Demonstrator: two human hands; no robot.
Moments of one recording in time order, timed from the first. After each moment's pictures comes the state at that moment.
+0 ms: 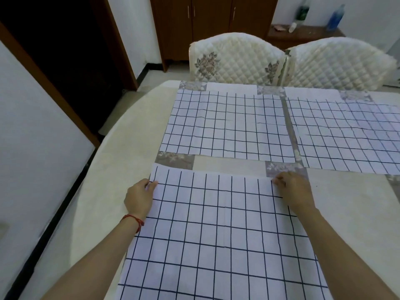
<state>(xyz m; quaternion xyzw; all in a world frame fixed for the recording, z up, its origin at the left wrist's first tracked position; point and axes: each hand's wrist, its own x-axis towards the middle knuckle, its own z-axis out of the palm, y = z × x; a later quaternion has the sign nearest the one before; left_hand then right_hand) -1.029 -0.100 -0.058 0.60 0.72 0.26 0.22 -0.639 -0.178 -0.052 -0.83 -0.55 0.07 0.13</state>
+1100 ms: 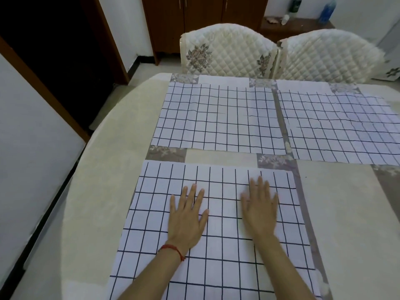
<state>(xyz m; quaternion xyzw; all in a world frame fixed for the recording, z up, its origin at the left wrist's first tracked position) -0.935 -0.196 -0.093 0.83 0.55 0.01 0.06 -0.746 -0.234 -0.066 -0.85 -0.51 0.09 0.09</state>
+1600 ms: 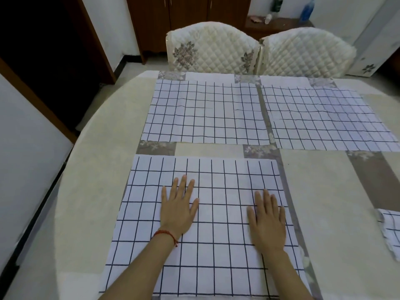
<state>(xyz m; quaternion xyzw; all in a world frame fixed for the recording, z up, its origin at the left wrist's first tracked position) -0.936 -0.198 -0.088 0.83 0.55 0.01 0.08 -0.728 -0.317 -0.076 -0.87 -0.47 0.11 0.09</state>
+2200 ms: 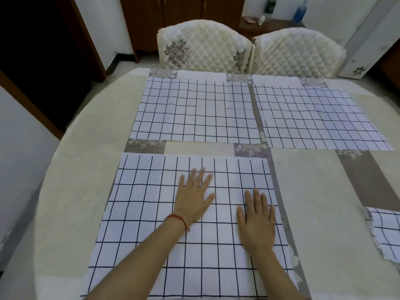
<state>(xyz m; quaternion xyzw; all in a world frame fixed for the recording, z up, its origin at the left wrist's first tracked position) -0.870 -0.187 -0.082 0.89 0.44 -0.02 0.12 -0.727 -0.317 -0.089 -0.87 -0.47 0.08 0.10</state>
